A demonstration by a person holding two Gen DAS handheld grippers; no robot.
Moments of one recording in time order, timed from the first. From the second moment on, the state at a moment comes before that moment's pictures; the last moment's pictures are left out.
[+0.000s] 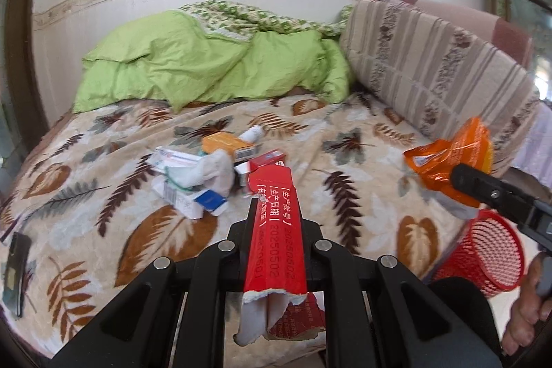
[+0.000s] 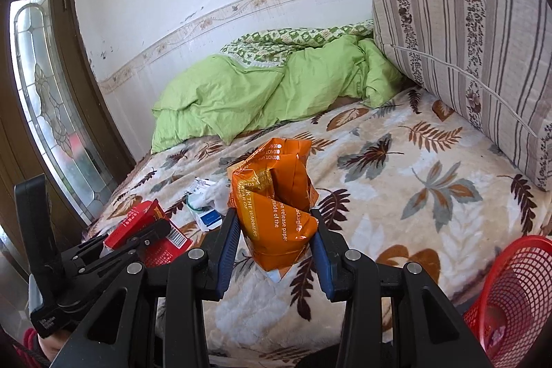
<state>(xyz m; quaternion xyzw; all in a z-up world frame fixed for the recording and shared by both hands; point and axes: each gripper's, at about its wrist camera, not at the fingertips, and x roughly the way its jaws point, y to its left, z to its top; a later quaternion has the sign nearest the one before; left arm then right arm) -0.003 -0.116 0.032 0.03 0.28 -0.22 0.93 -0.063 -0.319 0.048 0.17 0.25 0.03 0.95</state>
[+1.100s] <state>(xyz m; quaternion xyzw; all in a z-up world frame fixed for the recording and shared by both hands) -0.074 -0.414 0.033 0.09 0.35 -0.53 0.77 -0.218 -0.563 -0.020 0.30 0.29 -0.24 0.88</state>
